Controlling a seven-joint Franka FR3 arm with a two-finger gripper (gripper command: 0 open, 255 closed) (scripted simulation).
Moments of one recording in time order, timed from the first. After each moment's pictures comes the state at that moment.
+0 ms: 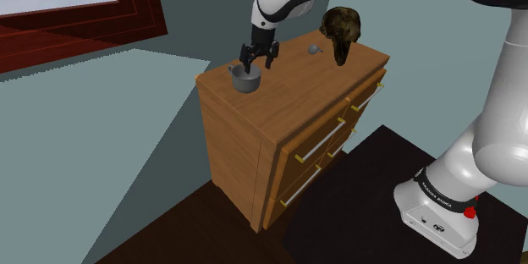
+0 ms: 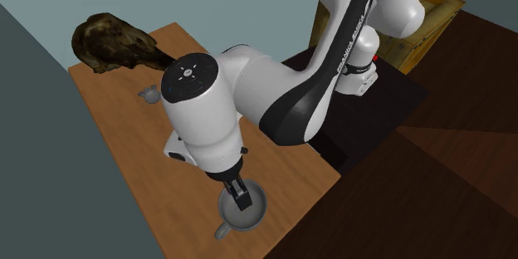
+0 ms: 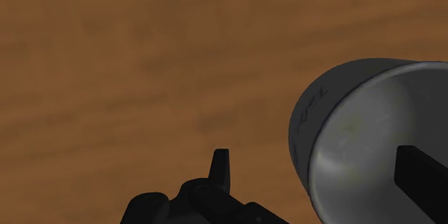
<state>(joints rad) 0.11 0.40 0.13 -1.73 0.04 2.14 0.25</state>
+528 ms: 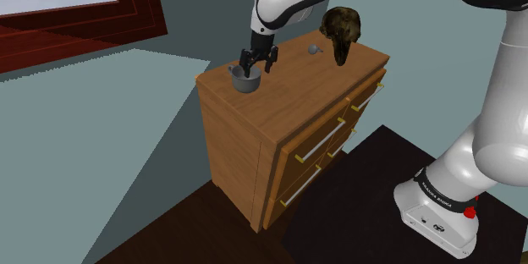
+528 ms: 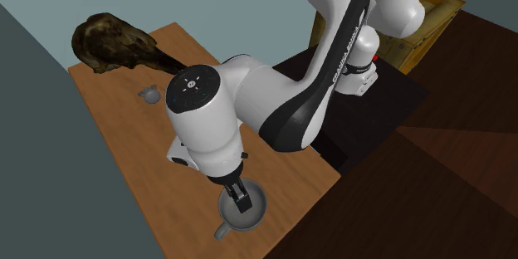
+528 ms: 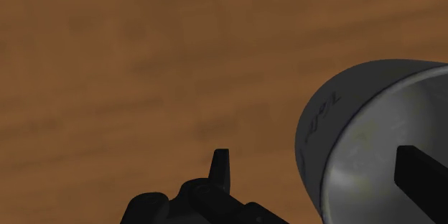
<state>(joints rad) 0.11 0.43 0.13 -1.74 0.04 2.18 0.25</state>
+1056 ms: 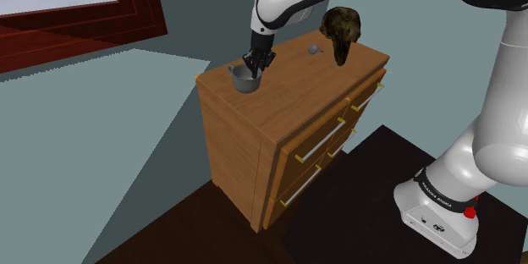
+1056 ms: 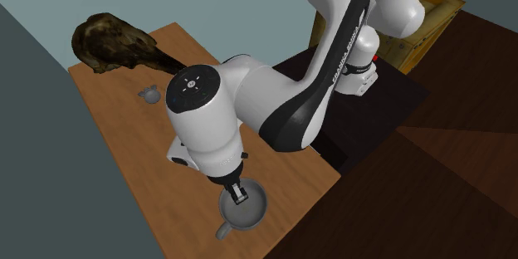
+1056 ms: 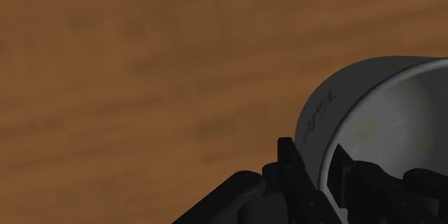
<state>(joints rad) 0.11 0.43 0.13 -1.74 0.04 2.18 0.25</state>
